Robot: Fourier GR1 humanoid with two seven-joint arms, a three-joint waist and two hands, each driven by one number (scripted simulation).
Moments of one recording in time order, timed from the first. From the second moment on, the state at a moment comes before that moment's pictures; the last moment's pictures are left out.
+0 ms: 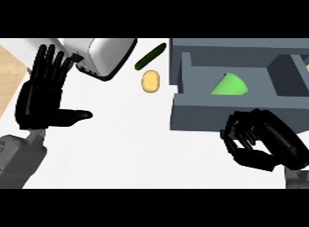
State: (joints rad) left arm -0.35 0.51 -0.30 -1.43 0.84 0.24 -0.36; right arm -0.10 -0.34 0.15 -1.79 0.51 0.30 -0.11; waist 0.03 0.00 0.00
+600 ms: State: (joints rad) left arm -0.15 0.59 -0.15 -1.51 0.86 0.07 -0.34; right arm -0.29 -0.25 0.22 -1.30 0.78 0.11 -0.24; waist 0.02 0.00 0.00
